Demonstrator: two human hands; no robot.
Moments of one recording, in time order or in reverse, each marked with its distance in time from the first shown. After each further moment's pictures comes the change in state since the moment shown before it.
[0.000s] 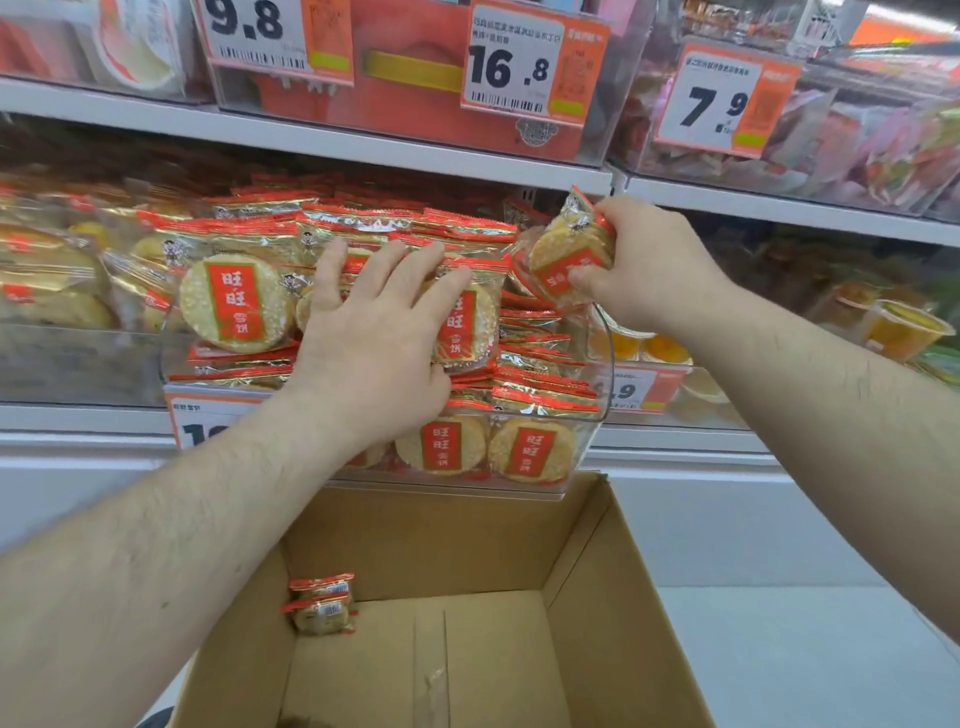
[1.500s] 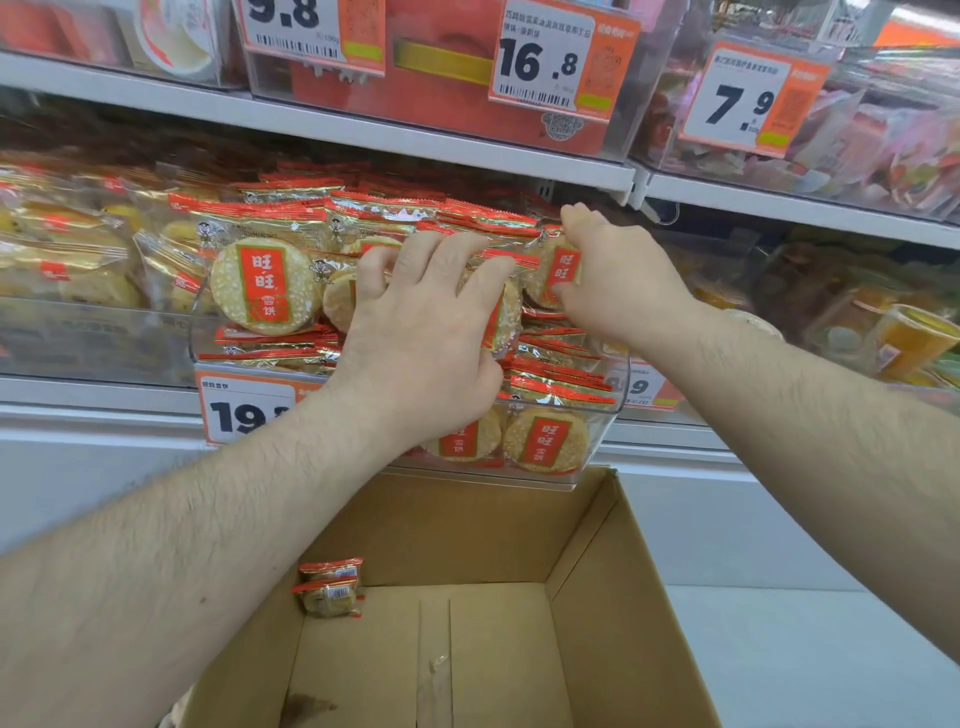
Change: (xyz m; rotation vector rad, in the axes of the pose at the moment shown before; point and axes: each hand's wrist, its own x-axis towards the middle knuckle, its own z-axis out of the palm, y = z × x) left_hand -0.006 0.017 -0.014 -0.110 0.153 0.019; right_hand -0.003 -0.022 0.027 -0.201 -0.062 -0.137
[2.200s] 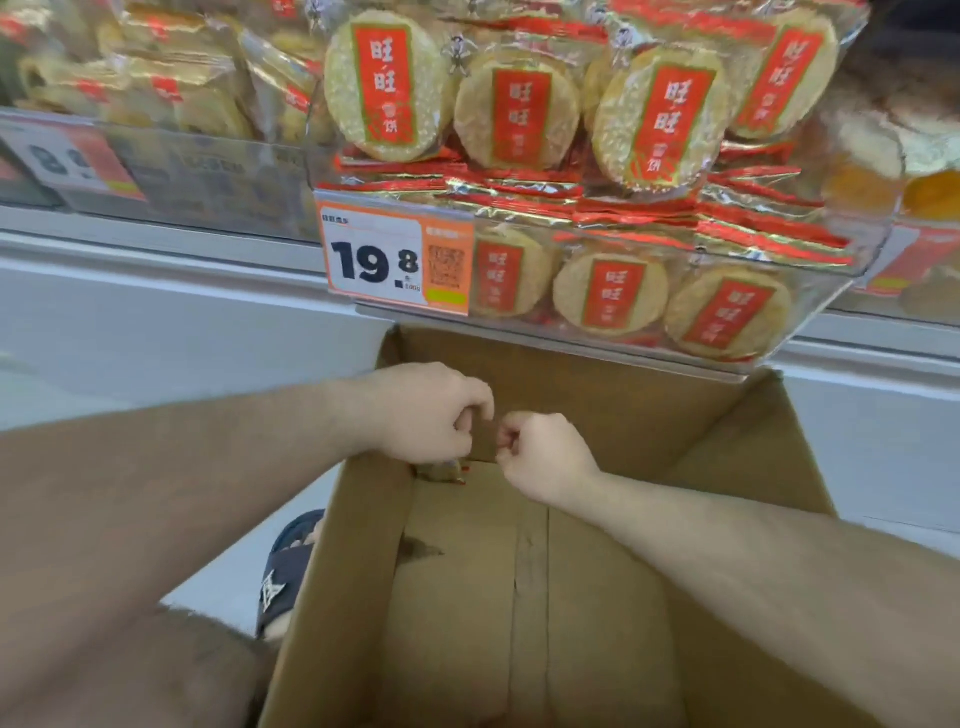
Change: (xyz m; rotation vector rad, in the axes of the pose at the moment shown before) left_hand -0.130 -0.067 0.060 -0.288 -1.137 -0.080; right_hand -0.148 -0.103 0.252 0.512 -0.591 -0.002
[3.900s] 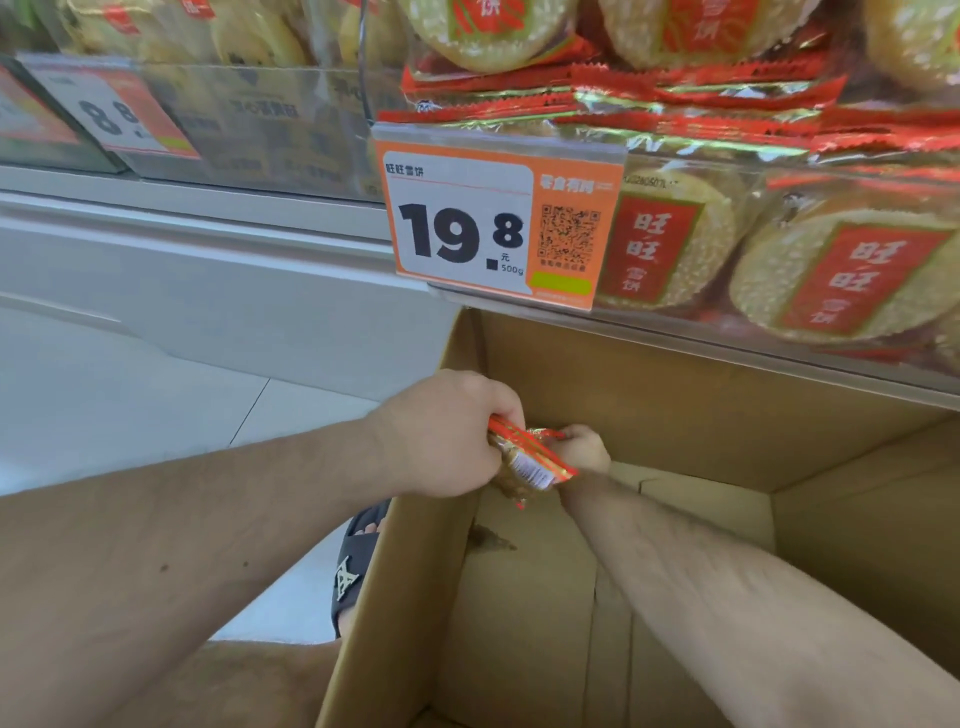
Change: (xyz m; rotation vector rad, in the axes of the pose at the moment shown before) left_hand -0.003 -0.051 0.034 -0.316 0.114 -0.221; right_hand 0.093 0.003 0.125 0.764 0.066 0.690
